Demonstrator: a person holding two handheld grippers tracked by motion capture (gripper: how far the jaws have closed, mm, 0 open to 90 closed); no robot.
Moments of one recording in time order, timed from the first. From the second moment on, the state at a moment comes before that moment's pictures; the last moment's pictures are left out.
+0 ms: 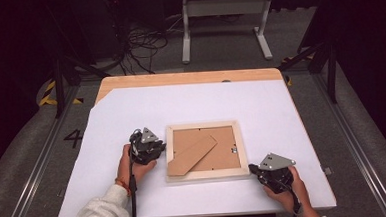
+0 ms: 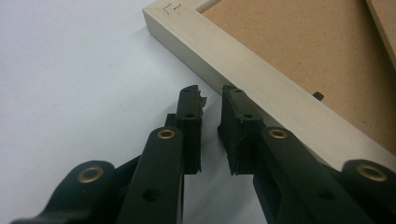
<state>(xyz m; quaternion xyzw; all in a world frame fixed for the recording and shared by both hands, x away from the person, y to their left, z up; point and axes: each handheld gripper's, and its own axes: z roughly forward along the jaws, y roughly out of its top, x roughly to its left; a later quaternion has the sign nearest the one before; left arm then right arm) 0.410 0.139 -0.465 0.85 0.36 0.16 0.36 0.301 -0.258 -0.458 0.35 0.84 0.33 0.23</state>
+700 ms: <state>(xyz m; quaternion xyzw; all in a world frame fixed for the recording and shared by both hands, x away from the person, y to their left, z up) 0.394 0.157 -0.460 0.86 0.35 0.15 0.34 0.331 -0.241 -0.459 0.35 0.84 0.34 0.23</state>
